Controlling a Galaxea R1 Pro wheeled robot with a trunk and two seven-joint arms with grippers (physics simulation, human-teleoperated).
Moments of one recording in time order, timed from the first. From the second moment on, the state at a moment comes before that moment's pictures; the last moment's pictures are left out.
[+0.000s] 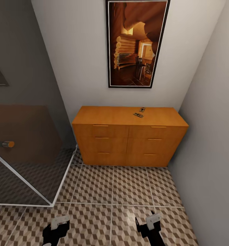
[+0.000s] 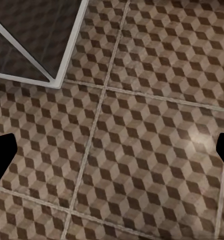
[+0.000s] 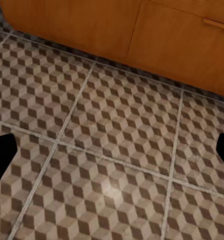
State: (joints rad) left arm -0.50 0.07 -0.58 -0.06 0.69 -0.42 0.18; right arm -0.40 0.08 -0.02 -0.20 0.41 -0.63 -0.15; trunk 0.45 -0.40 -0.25
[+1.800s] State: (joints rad) left arm -0.50 0.07 -0.58 -0.06 0.69 -0.42 0.15; right arm -0.40 0.08 -0.02 -0.20 0.40 -0.63 -0.15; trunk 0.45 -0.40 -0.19
